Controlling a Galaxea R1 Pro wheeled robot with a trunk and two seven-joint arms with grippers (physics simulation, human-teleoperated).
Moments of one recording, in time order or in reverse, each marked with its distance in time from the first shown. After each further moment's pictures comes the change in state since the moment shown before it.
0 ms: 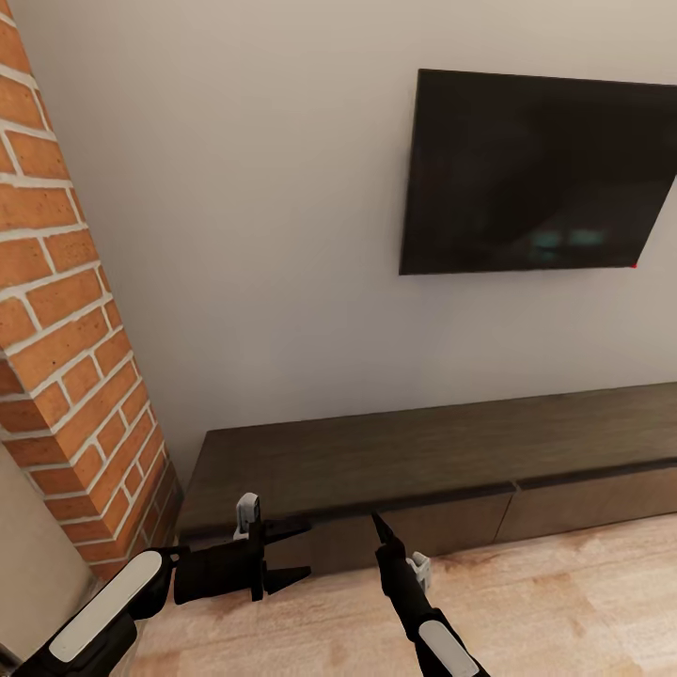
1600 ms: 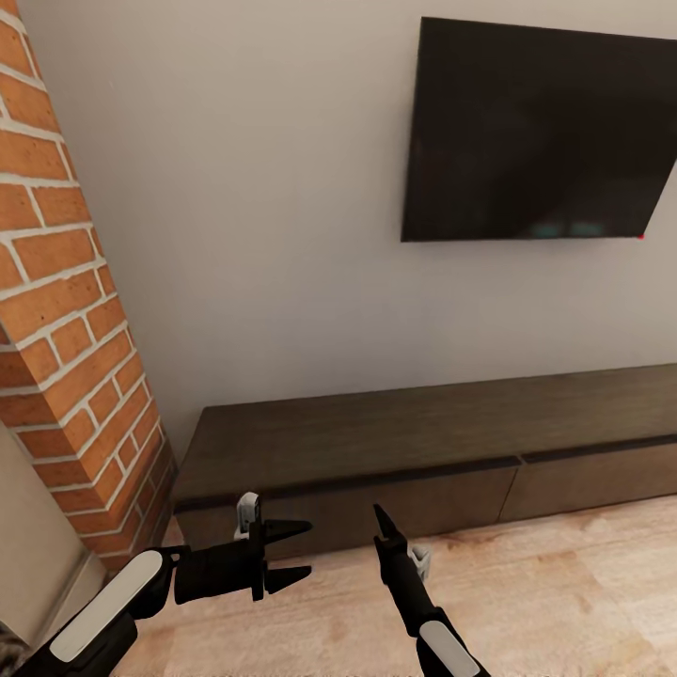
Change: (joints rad) left arm 0.000 -0.002 0.000 -0.002 0.000 0.000 0.000; right arm 0.000 -0.003 0.000 0.002 -0.001 0.008 0.164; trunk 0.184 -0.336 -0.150
